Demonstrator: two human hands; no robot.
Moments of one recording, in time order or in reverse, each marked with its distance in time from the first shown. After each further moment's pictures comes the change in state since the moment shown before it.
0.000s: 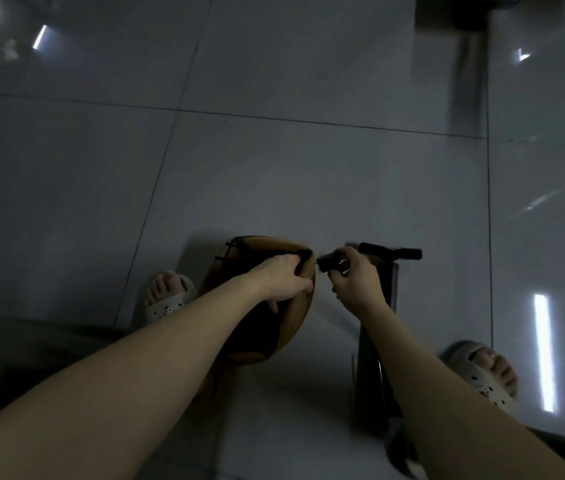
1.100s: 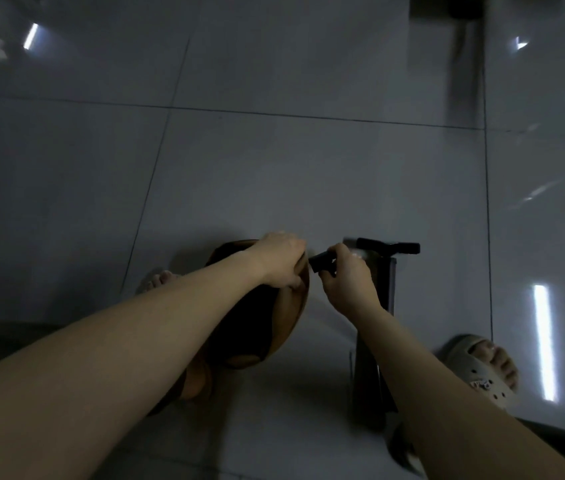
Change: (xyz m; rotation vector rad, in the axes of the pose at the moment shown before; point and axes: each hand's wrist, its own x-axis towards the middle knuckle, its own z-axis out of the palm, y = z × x) left_hand 0.022 0.011 -0.021 0.733 0.147 0.319; right_hand -0.010 -0.012 0.003 -0.189 -0.014 -0.044
